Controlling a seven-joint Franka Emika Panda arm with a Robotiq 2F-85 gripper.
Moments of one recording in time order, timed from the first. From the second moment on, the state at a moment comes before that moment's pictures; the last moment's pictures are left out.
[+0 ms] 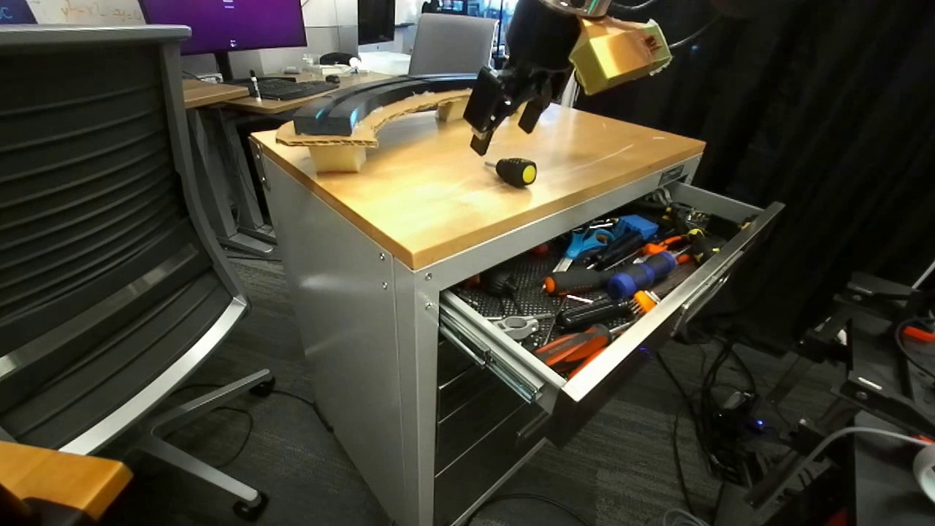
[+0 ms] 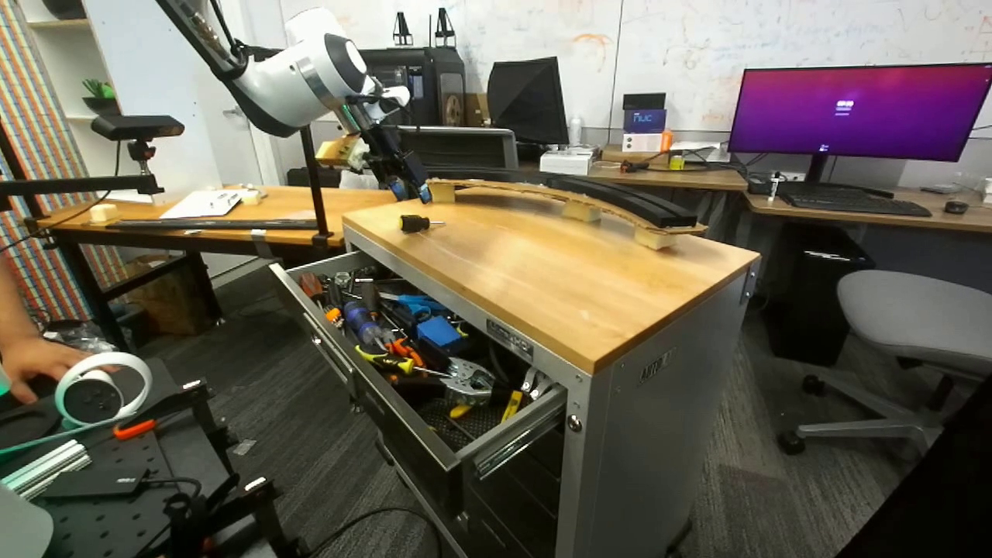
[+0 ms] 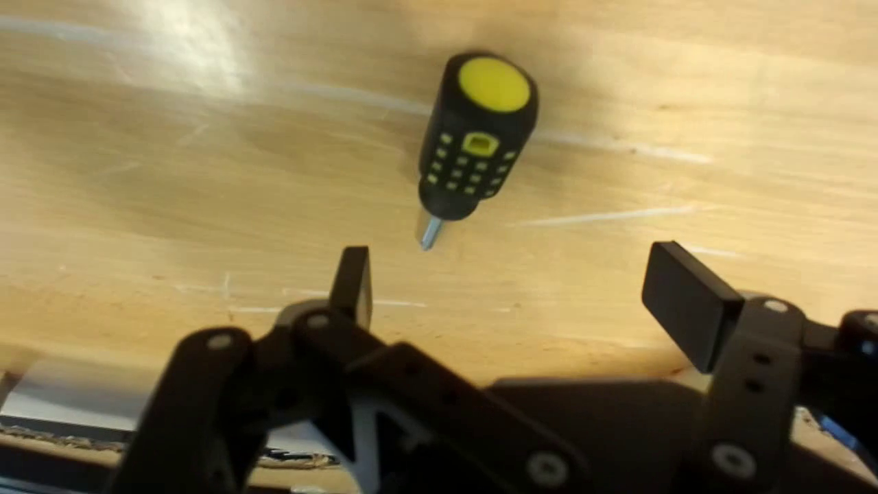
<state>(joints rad) 0.24 0.34 0.11 -2.00 -0.70 2.62 0.89</state>
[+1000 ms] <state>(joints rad) 0.24 0.36 0.10 -1.98 -0.27 2.43 0.47</state>
